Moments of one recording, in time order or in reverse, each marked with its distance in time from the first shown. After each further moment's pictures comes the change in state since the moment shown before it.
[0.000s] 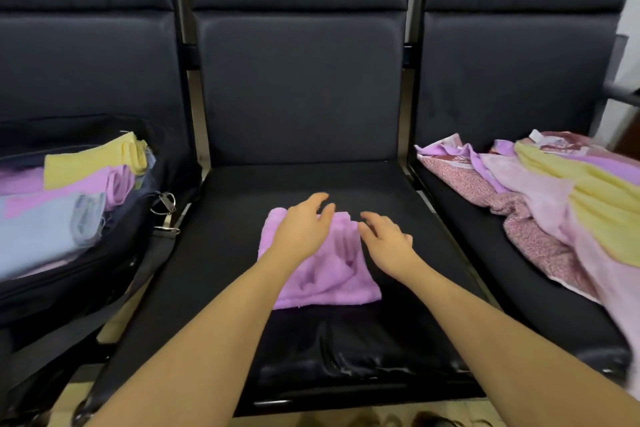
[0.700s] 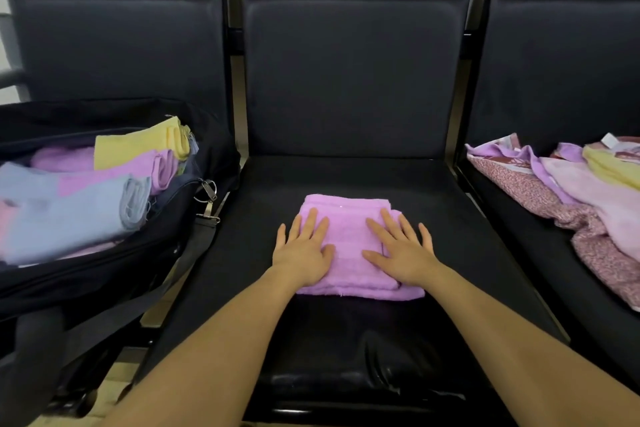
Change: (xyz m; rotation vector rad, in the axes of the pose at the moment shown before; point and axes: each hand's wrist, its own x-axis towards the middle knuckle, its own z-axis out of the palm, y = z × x) left_hand 0.003 -0.095 0.006 0.586 -0.328 -0.052; right_hand 0.029 -0.002 0.040 -0.513 -0.255 -0.156
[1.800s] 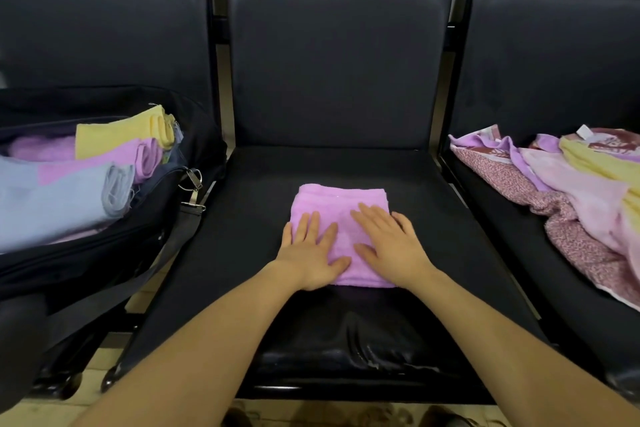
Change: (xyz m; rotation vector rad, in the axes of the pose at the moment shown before) left_hand -0.019 0.028 0.006 0.069 -0.133 0.118; right_hand -0.023 0.001 0.008 -0.103 0.385 -0.221
